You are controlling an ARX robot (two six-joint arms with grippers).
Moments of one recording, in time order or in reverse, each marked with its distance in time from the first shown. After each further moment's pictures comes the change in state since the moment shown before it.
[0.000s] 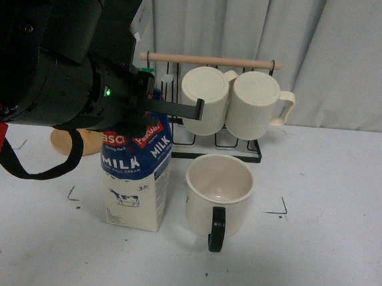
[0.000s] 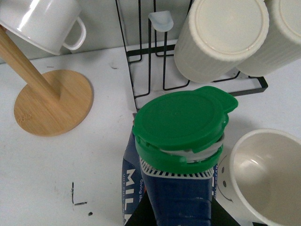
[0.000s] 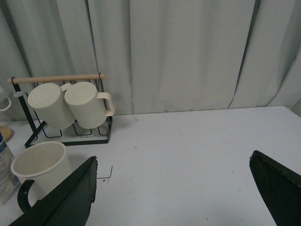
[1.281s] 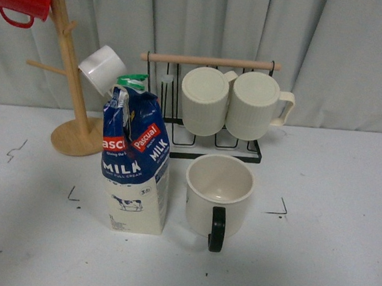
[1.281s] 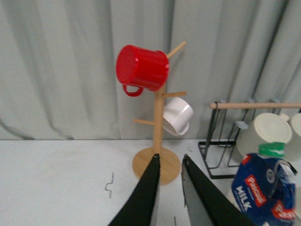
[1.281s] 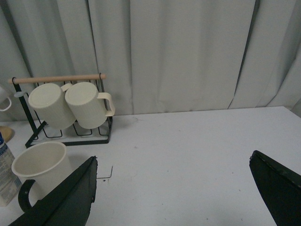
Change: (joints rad) left arm 0.466 -0.946 -0.636 0.241 0.303 0.144; right arm 0.000 0.000 0.000 0.000 0.000 0.000
